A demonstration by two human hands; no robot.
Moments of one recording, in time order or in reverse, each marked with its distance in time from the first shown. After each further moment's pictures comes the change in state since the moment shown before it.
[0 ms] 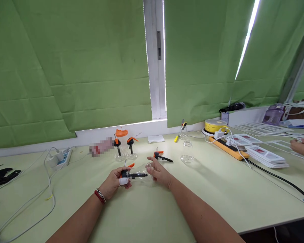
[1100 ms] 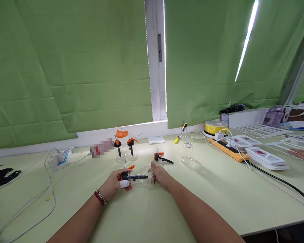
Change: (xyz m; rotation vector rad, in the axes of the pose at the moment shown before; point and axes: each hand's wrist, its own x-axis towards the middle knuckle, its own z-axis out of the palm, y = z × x) left_hand -0.001 -0.002 -0.003 0.006 -0.023 -0.005; right_hand 0.006 0.004 0.005 -0.058 0.061 0.186
